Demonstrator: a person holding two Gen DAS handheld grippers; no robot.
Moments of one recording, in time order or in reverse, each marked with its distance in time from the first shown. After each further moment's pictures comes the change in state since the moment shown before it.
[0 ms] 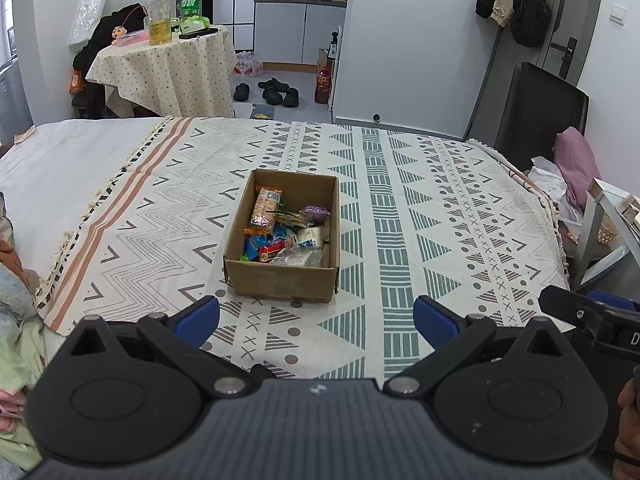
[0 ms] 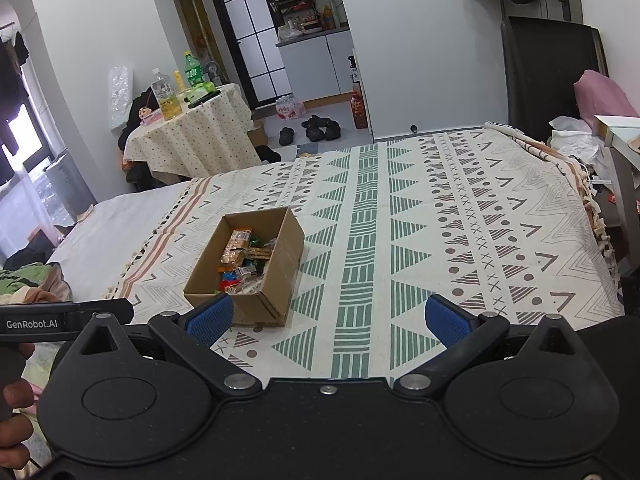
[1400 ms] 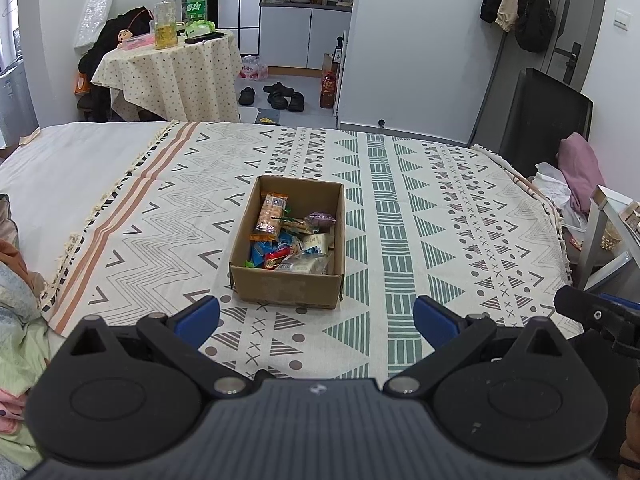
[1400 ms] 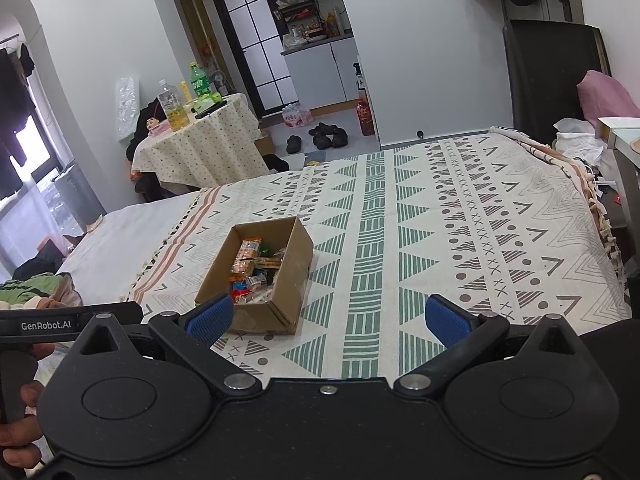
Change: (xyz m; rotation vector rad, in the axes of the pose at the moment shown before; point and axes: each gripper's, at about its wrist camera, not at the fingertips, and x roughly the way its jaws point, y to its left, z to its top) left arm -0.003 0.001 0.006 -0.005 -0.013 0.014; right arm -0.007 0.000 0.002 0.019 -0.024 0.030
